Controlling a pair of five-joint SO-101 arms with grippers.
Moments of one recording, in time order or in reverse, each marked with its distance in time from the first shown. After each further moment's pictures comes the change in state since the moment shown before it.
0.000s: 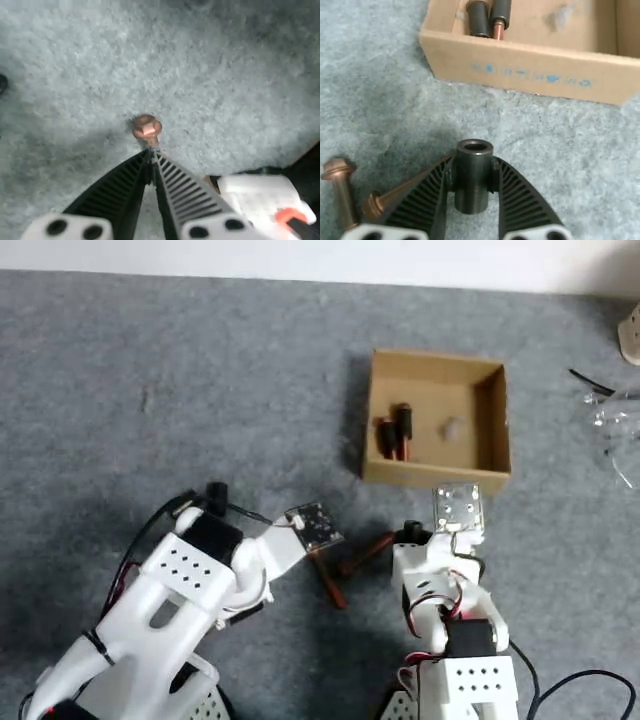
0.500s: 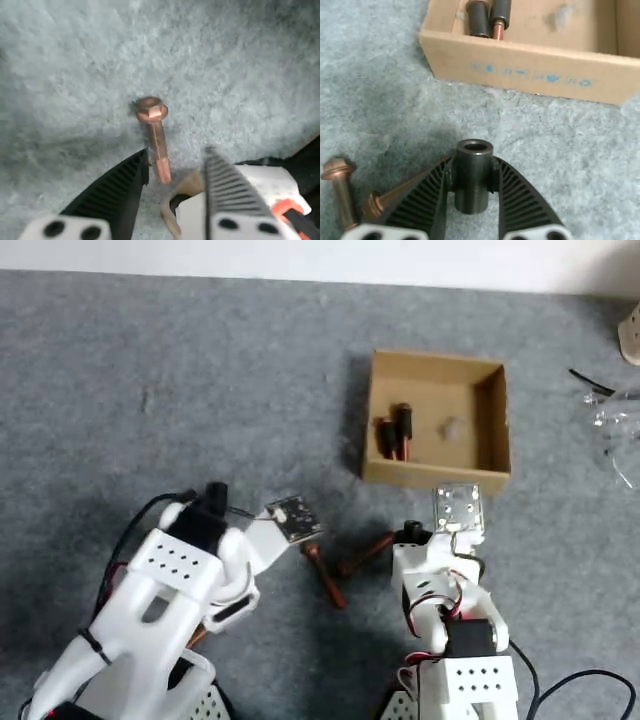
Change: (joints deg) left arm -7.5 0.3 2.5 0.1 -3.4; right arm 0.0 0.0 0.0 0.0 0.0
